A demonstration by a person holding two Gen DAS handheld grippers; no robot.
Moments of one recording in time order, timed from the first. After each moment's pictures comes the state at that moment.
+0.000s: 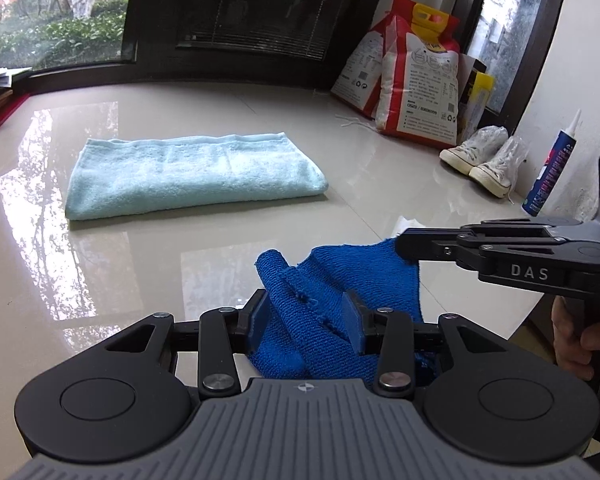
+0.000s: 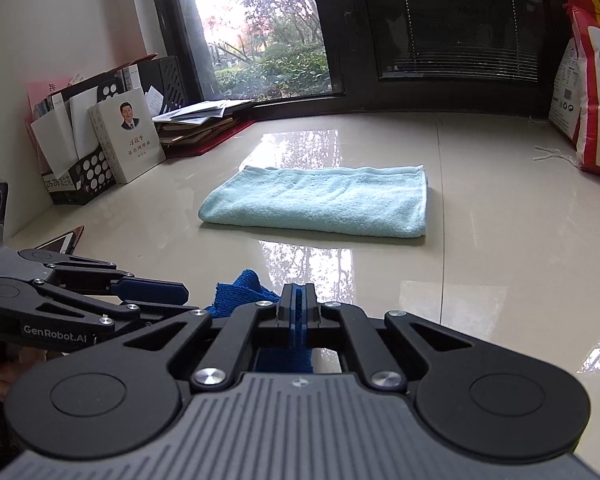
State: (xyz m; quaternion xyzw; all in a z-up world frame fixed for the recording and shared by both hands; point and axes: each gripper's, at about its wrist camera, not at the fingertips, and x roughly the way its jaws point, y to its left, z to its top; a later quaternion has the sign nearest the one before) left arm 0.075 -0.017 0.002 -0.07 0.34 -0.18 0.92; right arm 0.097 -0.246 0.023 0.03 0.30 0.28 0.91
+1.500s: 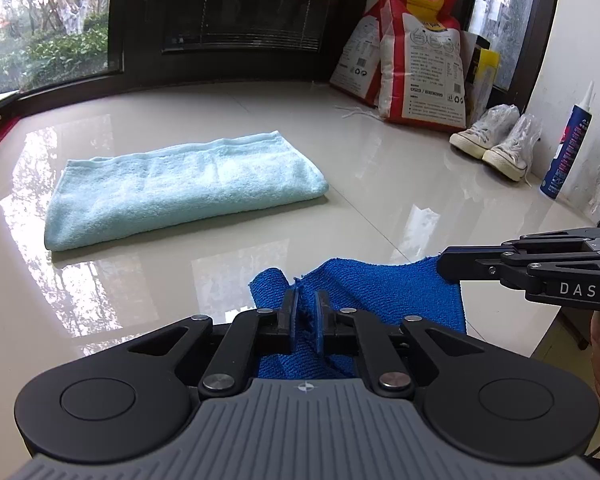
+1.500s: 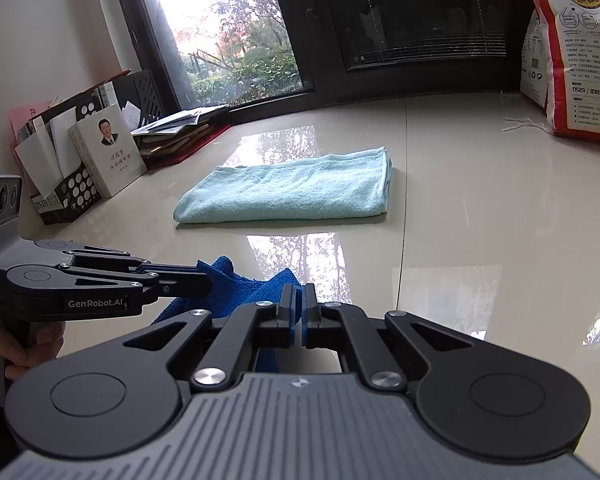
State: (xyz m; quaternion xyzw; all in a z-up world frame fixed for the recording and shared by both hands) left arm 0.099 -0.045 0.000 -0.01 0.33 -0.18 0.92; right arm 0.097 -0.278 0.010 0.06 0.31 0.26 0.91
